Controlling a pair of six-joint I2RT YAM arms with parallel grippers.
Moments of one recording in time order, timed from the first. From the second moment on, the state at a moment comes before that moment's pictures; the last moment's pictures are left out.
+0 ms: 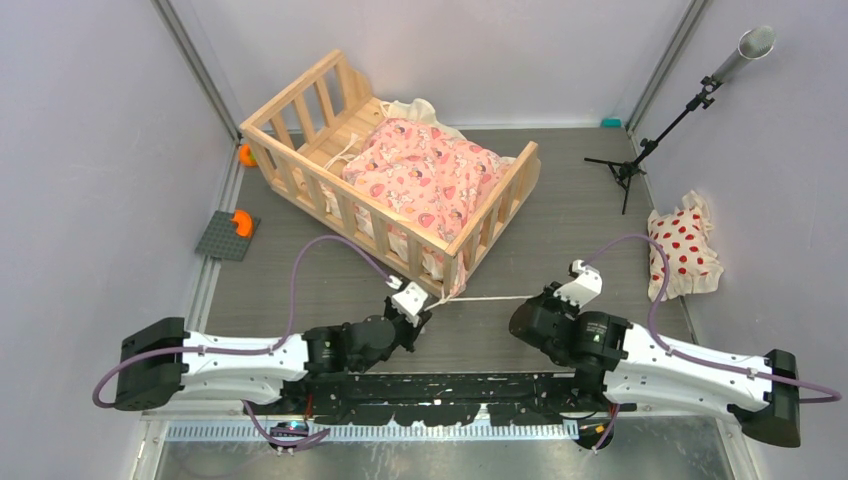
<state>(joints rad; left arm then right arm) -1.36 1.02 0.38 0.30 -0.53 -0.23 1.17 0.70 0.53 -0.92 0.89 1.48</state>
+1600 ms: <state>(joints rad) -1.09 0.94 0.38 0.09 -0.27 -0.35 0.92 0.62 0.63 -1.00 0.97 1.37</state>
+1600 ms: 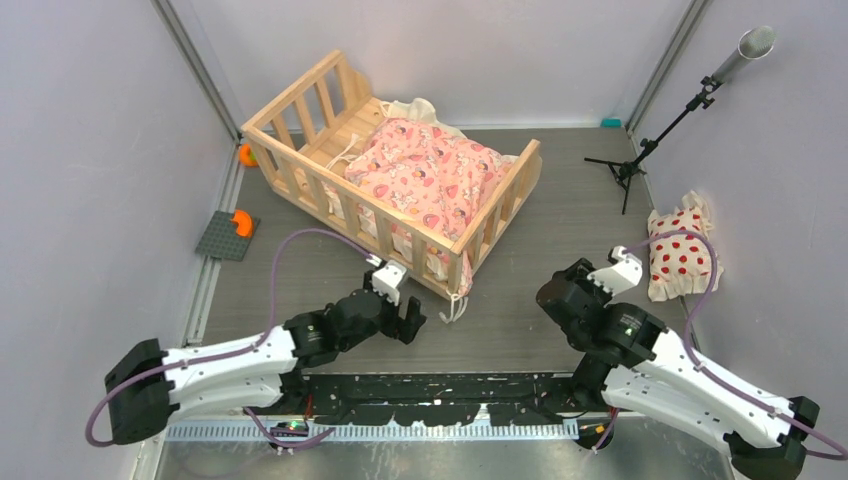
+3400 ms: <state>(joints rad) -0.58 1.18 1.36 -0.71 -0.61 -0.70 0.91 0.82 1.24 -1.03 0.80 0.76</state>
